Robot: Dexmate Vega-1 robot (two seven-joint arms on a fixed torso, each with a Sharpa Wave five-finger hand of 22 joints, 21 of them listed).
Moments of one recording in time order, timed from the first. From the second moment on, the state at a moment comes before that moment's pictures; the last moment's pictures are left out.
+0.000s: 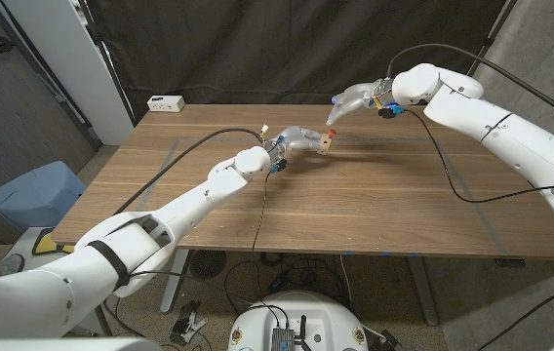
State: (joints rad) left arm 0.41 0.28 0.79 -1.04 -0.11 -0.14 -0.04; left_hand 1.00 0.04 0.28 -0.16 0.21 0.90 -0.15 0.21 0.20 0.90 -0.22 0.21 0.54 0.49 -0.05 0.21 0.19 0.14 0.21 0.19 0.17; right arm -0.22 -0.80 -0.78 -1.63 -0.18 -0.29 0.63; right_hand 0.77 -0.02 0.22 -0.15 0.18 0.52 0.01 0.32 0.23 -0.17 0.04 0.20 0.19 -0.17 0.16 0.20 0.20 -0.08 0.10 0.19 0.17
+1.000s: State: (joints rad) left arm 0.38 0.22 0.78 -0.89 -0.14 -0.24 0.00; left_hand 1.00 0.03 0.28 -0.16 0.22 0.90 -0.15 0.21 0.20 0.90 -0.22 0.21 0.53 0.49 -0.05 0.21 0.19 0.14 0.21 0.19 0.17; right arm -0.22 -0.81 -0.77 -1.66 -0.20 -0.35 0.63; right_hand 0.75 -0.03 0.21 -0.14 0.18 0.51 0.05 0.32 0.23 -0.15 0.07 0.20 0.19 -0.17 0.18 0.21 0.20 -0.06 0.12 0.19 0.17
